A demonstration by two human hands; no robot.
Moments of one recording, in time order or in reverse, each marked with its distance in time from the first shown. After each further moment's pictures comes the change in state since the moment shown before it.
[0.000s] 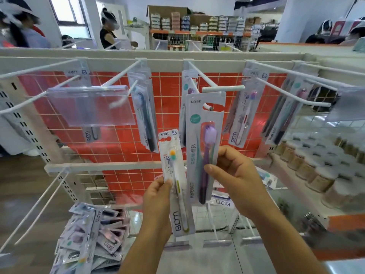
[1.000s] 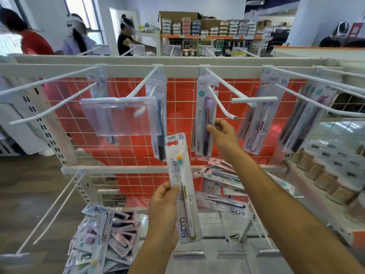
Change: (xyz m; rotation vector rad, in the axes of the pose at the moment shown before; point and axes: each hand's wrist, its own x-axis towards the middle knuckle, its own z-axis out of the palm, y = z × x) left_hand 0.003 0.012 -0.015 -0.012 0.051 -0.004; right_hand 0.153 0.070 0.000 -0.084 0.235 0.142
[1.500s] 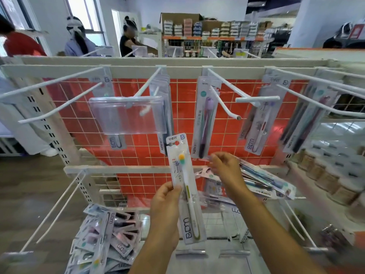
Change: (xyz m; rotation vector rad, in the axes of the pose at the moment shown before) left_hand -0.002 0.000 -0.004 0.015 -0.019 0.017; right_hand -0.072 0.039 -0.001 -0.073 0.076 0.206
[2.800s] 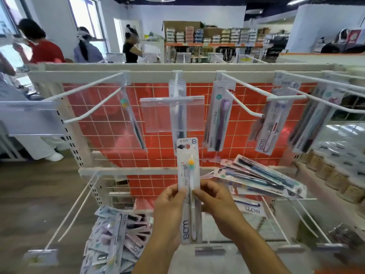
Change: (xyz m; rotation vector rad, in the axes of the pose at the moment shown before) left_hand -0.008 0.016 -0.040 0.093 -0.049 0.036; right_hand -0.097 0.000 0.050 0.161 -0.375 0.035
